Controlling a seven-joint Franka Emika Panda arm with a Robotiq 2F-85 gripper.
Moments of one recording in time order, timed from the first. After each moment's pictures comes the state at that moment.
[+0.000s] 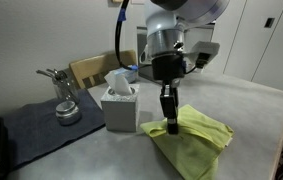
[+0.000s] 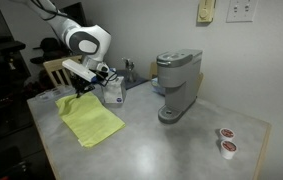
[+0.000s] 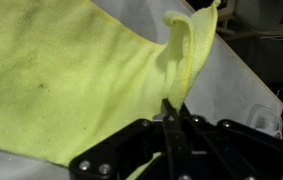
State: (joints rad) arm 0.03 0.44 0.25 -1.97 0.37 2.03 -0.49
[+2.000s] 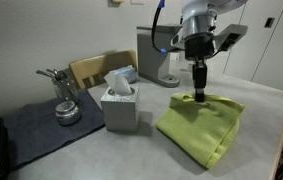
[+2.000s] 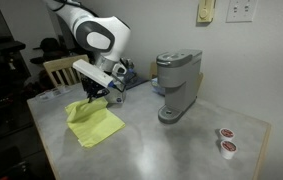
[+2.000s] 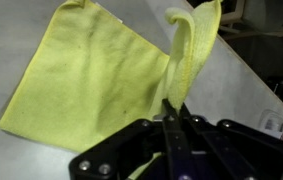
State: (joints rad) arm -0.08 0.32 0.10 -2.06 0.38 1.96 -0.72
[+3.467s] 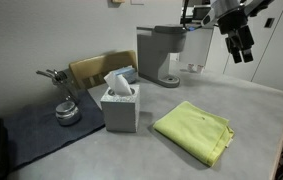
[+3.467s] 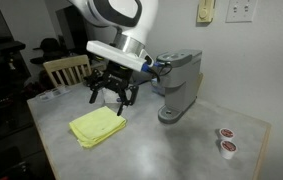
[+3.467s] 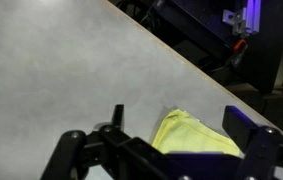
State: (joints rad) arm -0.16 0.25 -0.08 -1.96 -0.02 1.68 -0.79
